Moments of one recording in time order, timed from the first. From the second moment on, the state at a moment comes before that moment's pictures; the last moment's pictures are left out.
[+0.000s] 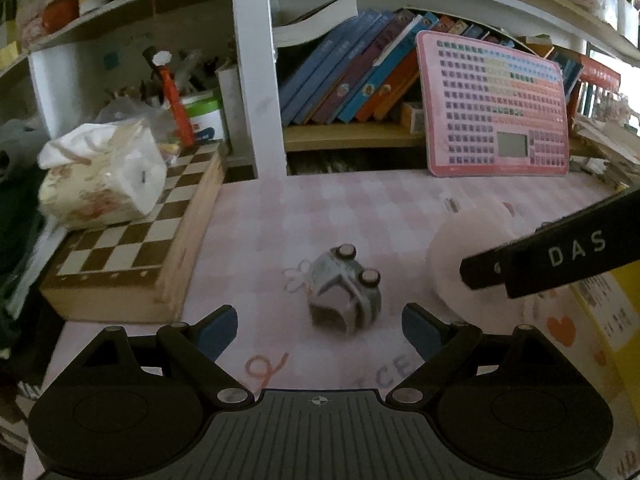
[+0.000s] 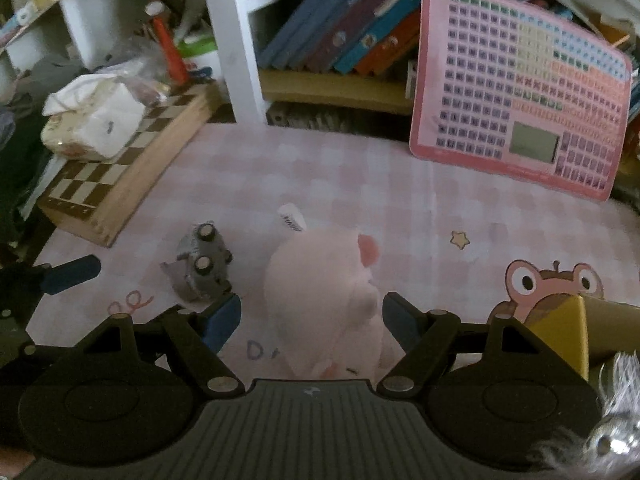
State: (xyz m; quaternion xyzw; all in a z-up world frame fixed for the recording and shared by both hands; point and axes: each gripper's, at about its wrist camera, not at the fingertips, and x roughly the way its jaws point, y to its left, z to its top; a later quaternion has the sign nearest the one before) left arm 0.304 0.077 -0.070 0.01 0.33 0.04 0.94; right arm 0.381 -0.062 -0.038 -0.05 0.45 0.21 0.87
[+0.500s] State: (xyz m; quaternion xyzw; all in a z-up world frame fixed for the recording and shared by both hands) left arm 0.359 0.077 -0.098 0.02 0.35 0.02 0.93; right arm 0.411 -0.060 -0.066 -0.02 0.50 0.19 0.84
